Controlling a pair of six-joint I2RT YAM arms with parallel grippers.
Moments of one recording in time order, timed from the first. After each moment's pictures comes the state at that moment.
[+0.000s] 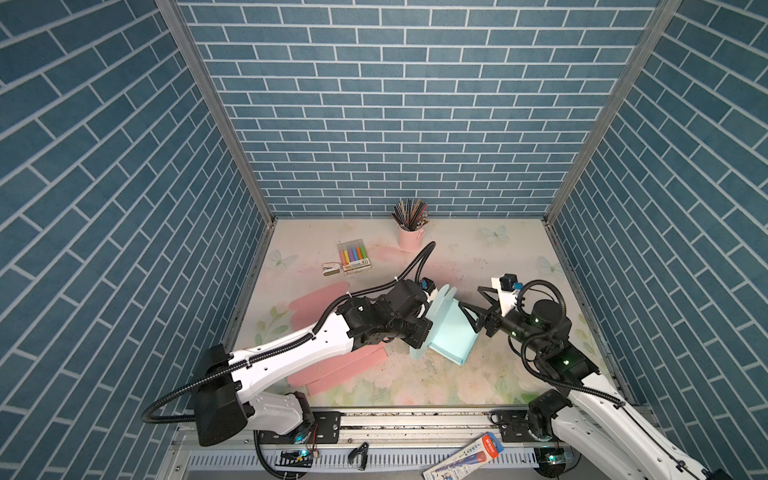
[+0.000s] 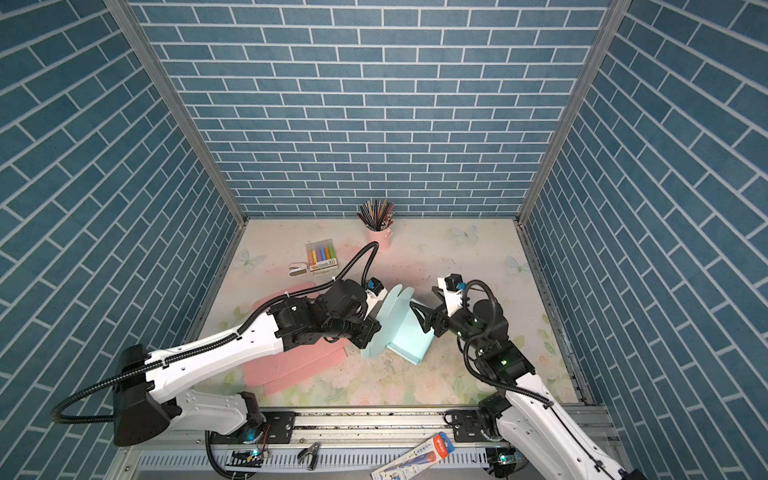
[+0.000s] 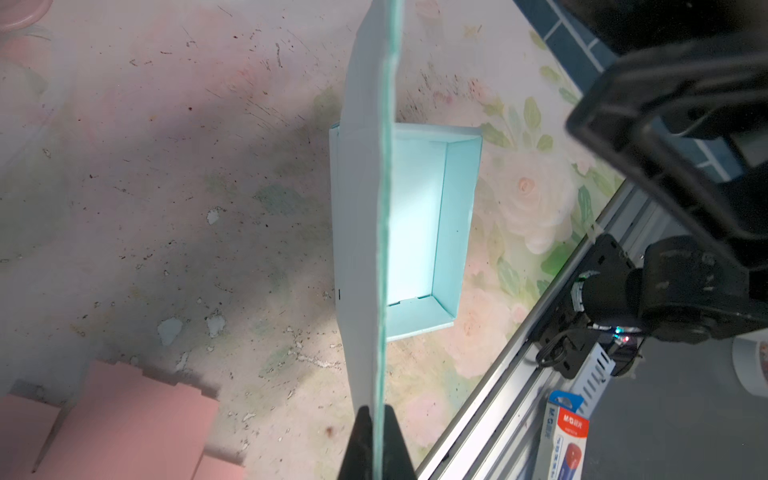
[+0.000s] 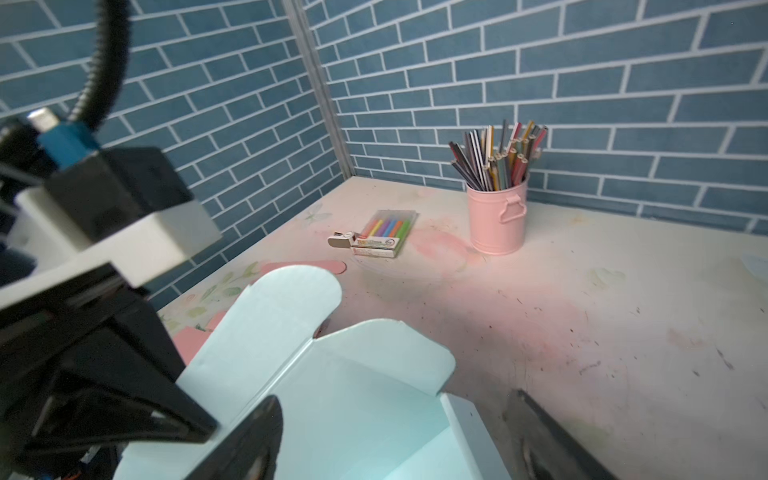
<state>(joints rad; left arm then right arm) -1.02 1.35 1.16 -0.69 0.08 -0.37 0.52 0.64 0.40 0.09 -0.37 0.15</state>
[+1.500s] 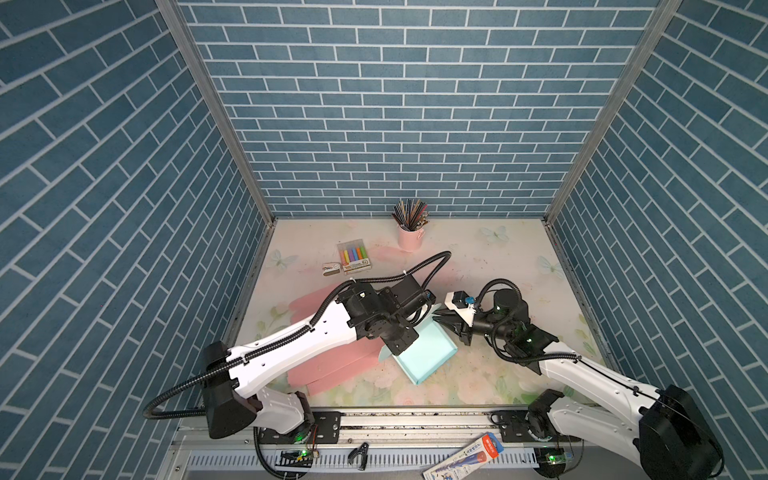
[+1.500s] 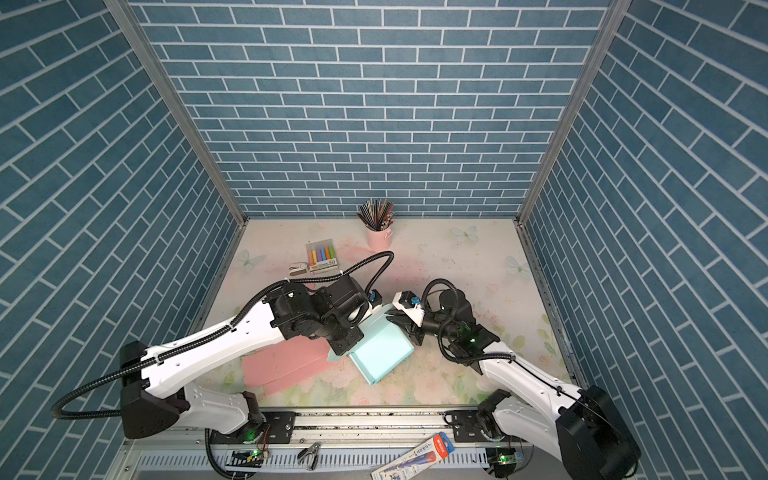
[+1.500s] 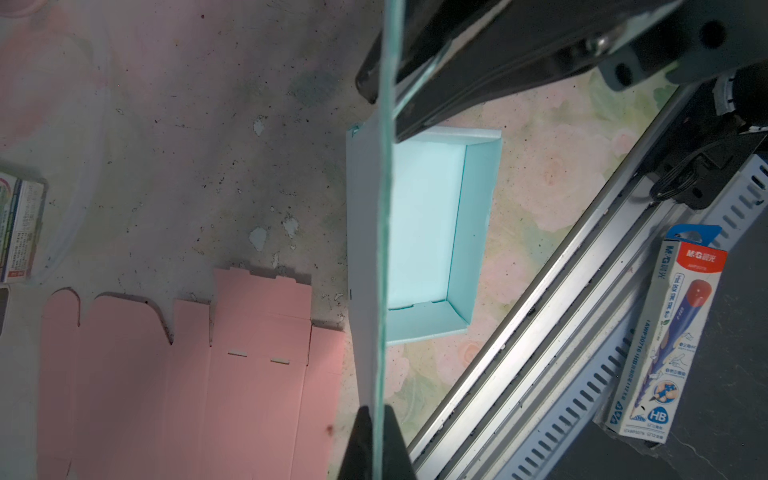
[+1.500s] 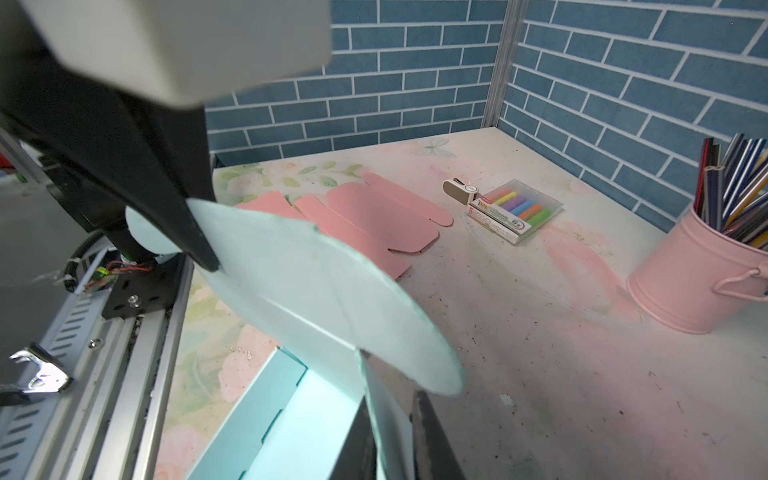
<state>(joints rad) -1.04 1.40 1.37 -1.16 -0.03 -0.10 0.66 1.04 0.47 0.22 -0.62 -0.25</state>
